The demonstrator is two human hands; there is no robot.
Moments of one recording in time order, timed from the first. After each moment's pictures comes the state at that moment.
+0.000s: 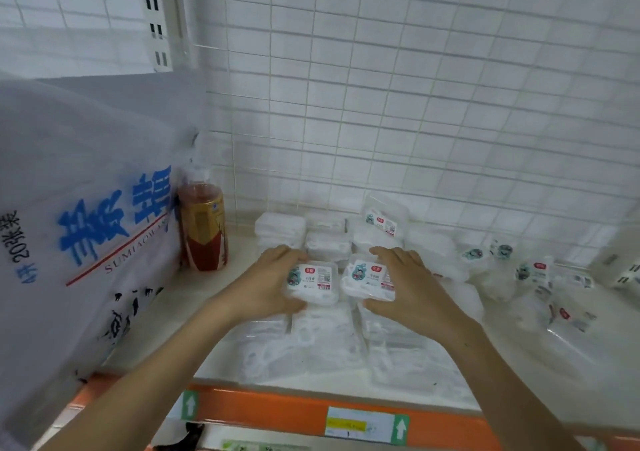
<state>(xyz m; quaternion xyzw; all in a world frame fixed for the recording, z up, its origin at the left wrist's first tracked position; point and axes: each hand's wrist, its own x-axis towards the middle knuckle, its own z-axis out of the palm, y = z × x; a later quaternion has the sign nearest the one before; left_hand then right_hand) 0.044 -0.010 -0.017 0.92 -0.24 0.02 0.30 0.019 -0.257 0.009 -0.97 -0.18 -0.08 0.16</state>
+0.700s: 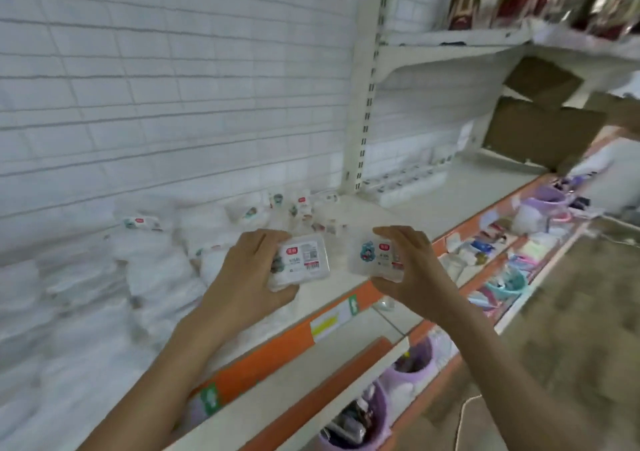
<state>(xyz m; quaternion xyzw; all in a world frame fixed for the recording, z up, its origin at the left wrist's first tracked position) -0.024 -0.244 0.010 0.80 -0.52 0.13 0.29 -0.183 -0.451 0.014 -0.94 0.12 -0.28 0.16</state>
